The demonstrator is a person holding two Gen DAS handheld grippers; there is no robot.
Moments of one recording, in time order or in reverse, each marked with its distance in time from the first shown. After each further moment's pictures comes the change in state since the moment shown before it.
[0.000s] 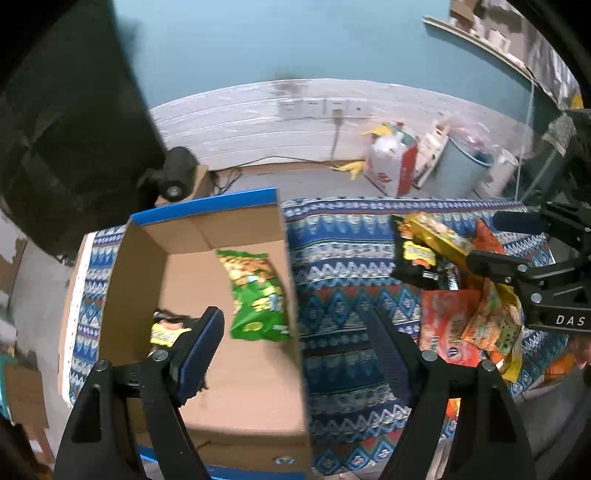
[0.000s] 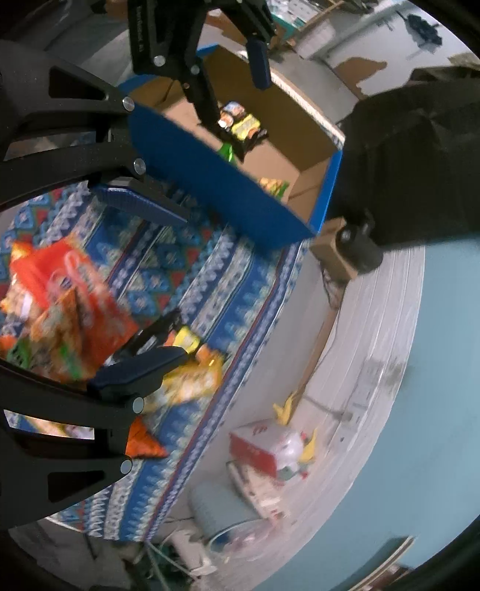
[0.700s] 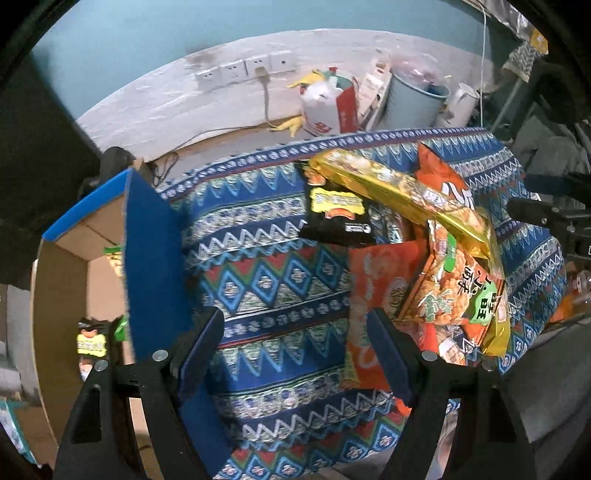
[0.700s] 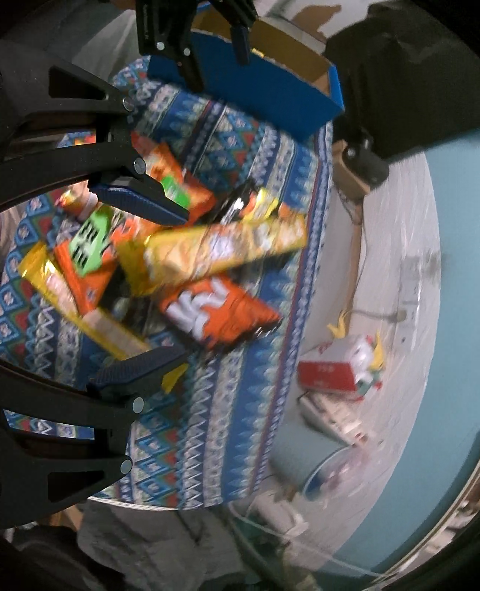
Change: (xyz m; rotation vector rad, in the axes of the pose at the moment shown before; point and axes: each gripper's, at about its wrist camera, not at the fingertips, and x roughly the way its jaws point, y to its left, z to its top) left arm 0.054 -0.110 -0.016 0.177 0.141 -0.084; right arm -0.019 -0.128 -0.104 0.242 0.062 -0.132
